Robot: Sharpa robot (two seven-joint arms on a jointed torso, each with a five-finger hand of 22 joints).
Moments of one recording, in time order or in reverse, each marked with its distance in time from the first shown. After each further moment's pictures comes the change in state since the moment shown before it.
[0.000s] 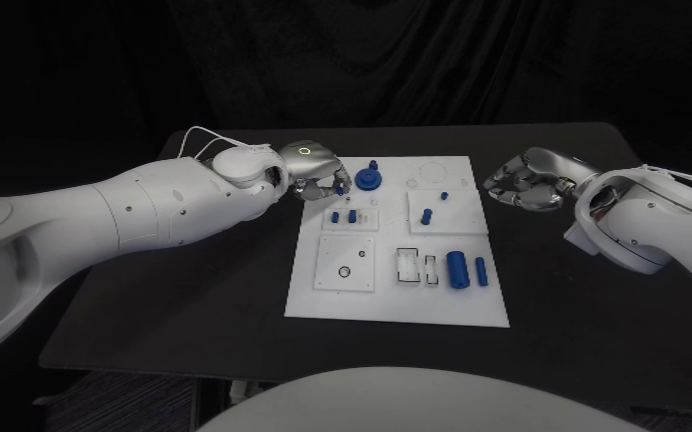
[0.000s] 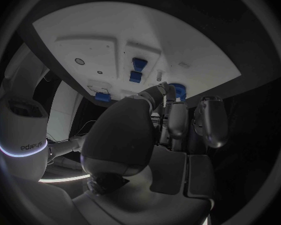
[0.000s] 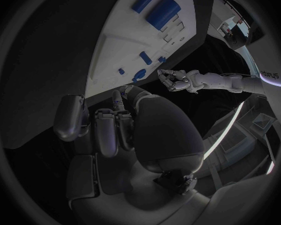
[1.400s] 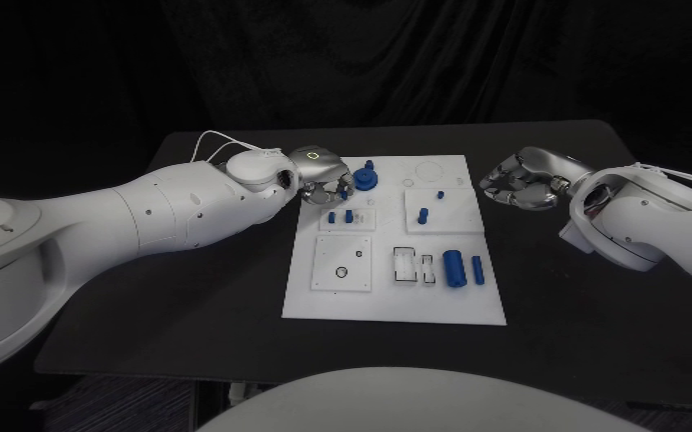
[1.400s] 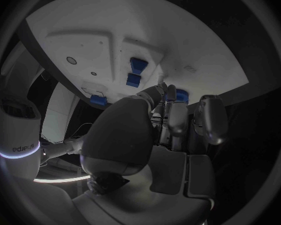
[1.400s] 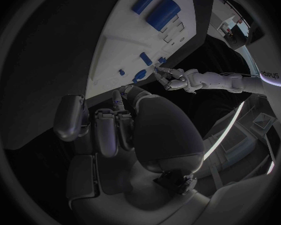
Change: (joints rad) left arm -0.018 0.069 0.001 -0.055 0.000 0.043 -0.044; left_hand -0.019 -0.006 -0.002 0.007 0.000 -0.008 0.007 -0.016 -0.003 0.011 0.011 -0.029 -0.018 -0.021 0.013 -0.013 -0.030 0.000 -0.011 0.003 -0.024 0.000; right arm -0.001 0.003 0.000 0.000 0.000 0.004 -0.004; right_hand 0.000 0.000 0.004 -0.004 0.000 0.000 0.000 0.000 0.000 0.000 0.000 0.000 0.000 0.000 0.000 0.000 0.000 0.000 0.000 0.000 0.000 0.000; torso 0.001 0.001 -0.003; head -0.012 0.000
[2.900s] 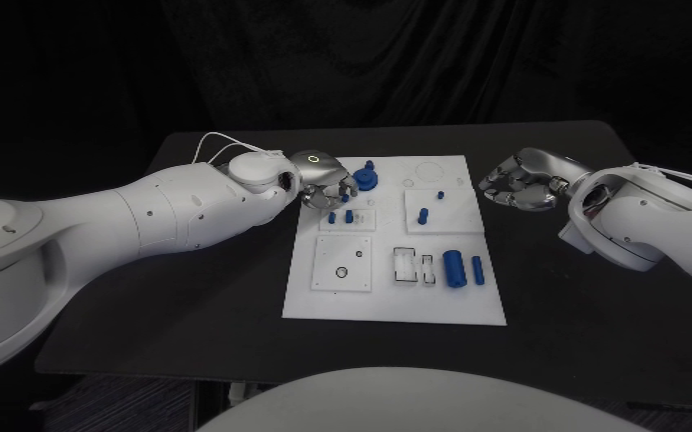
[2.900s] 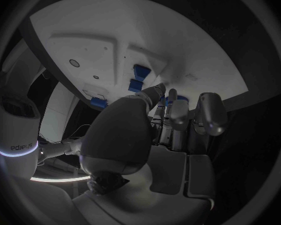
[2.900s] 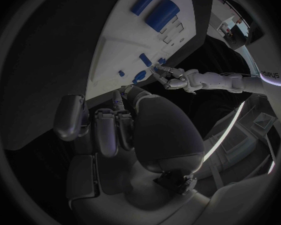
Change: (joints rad) left arm -0.004 0.002 -0.001 0.000 0.000 0.045 -0.010; left_hand -0.019 -0.020 0.036 0.011 -0.024 -0.197 -0.045 -0.005 -0.083 -0.045 0.031 -0.093 -0.052 -0.055 0.033 -0.029 -0.049 0.000 -0.050 0.022 -0.060 0.000; right arm 0.000 0.002 0.000 0.000 0.000 0.011 -0.007; right_hand 0.000 0.000 0.000 0.000 0.000 0.000 0.000 0.000 0.000 0.000 0.000 -0.005 0.000 0.000 0.000 -0.004 0.000 0.000 -0.003 -0.003 -0.004 0.000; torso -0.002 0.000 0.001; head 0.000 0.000
